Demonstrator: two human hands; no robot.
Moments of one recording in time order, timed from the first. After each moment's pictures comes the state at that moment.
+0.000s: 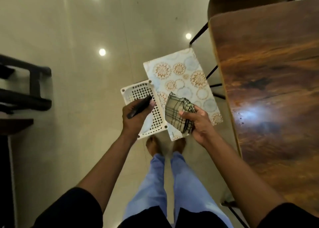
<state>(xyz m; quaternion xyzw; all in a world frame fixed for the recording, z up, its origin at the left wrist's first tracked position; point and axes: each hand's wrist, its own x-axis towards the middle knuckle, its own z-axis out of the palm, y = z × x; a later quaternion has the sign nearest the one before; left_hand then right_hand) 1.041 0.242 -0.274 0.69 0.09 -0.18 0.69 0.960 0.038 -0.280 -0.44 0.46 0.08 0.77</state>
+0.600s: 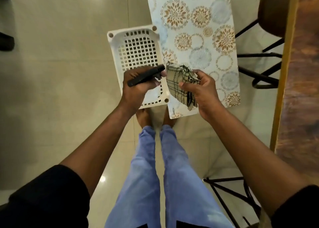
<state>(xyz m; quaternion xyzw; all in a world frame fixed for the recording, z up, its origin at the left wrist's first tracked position) 1.034 0.236 -0.397 0.66 0.01 -0.21 0.72 0.986 0.036 -0.385 -0.61 0.42 0.18 0.65</state>
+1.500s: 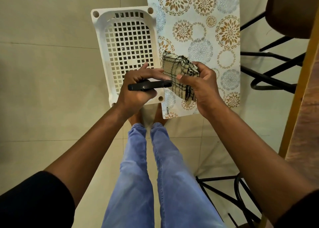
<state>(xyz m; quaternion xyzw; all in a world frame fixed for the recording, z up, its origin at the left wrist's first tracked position) 1.022 0.231 -0.449 0.71 -0.09 -0.26 0.65 0.996 0.027 -0.417 -0.64 0.37 0.16 0.65</state>
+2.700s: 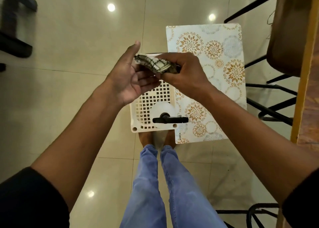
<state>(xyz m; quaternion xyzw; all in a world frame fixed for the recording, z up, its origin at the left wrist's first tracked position) 1.143 0.269 -0.351 0.45 0.31 -0.40 0.73 1.123 0.084 -0.364 -0.84 0.00 0.13 0.52</state>
